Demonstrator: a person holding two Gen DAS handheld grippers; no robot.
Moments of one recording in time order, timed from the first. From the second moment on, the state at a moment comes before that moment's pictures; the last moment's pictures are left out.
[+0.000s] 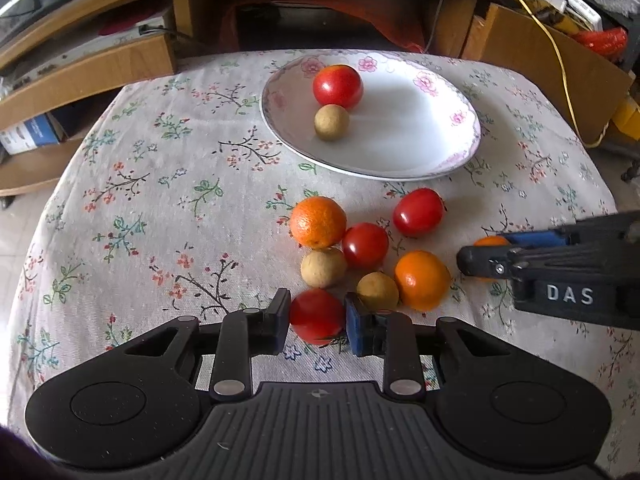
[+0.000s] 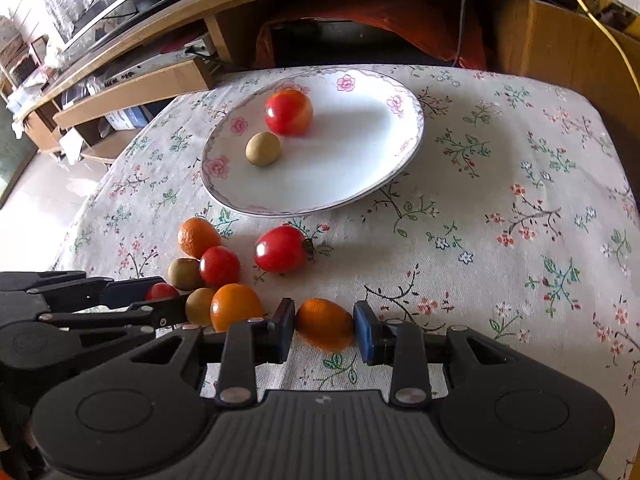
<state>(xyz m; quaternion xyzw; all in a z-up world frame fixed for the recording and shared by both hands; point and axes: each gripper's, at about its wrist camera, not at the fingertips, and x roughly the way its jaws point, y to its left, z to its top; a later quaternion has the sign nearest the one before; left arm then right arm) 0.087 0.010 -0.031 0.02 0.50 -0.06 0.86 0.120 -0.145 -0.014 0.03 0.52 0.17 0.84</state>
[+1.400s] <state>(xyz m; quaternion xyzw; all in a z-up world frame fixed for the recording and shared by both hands) 0.091 0.002 0.004 -0.02 0.48 -0.08 0.87 0.106 -0.147 0.021 0.04 0.49 0.16 0.85</state>
